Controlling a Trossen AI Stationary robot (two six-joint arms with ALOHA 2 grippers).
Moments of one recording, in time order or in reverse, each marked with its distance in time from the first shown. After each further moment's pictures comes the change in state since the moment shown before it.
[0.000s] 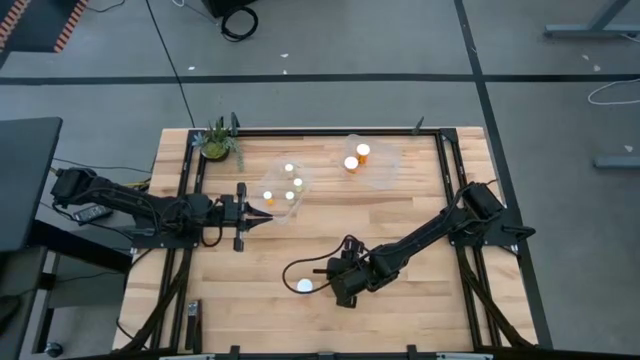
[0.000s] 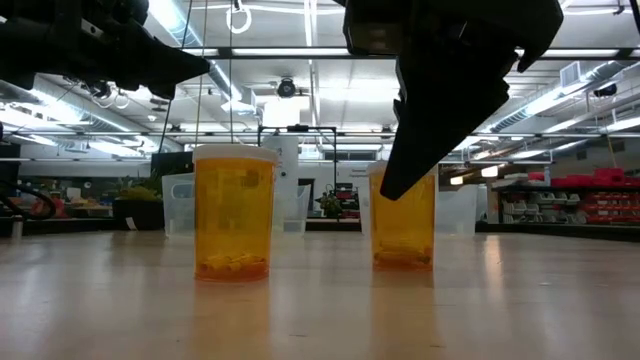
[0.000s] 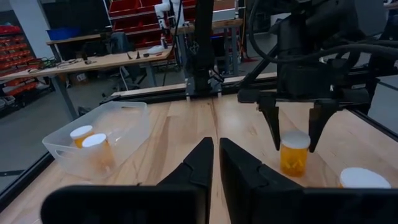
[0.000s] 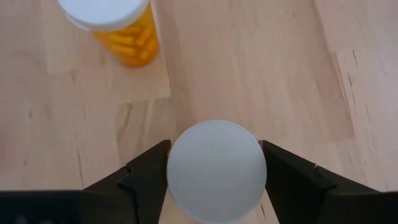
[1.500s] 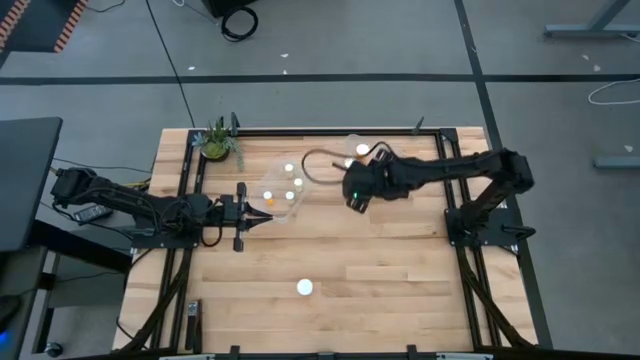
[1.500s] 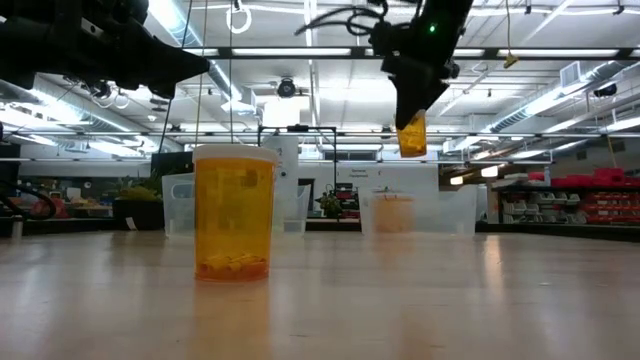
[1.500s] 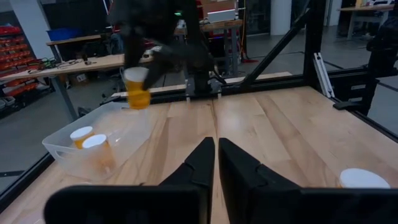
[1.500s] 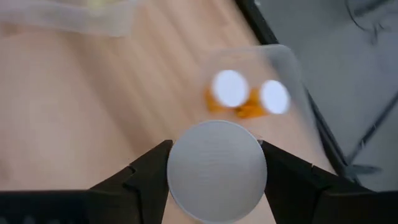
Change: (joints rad) left arm 0.000 -0.002 0.000 0.000 0.000 0.000; right arm -0.473 -0.353 0.018 -0.460 0.250 -0.157
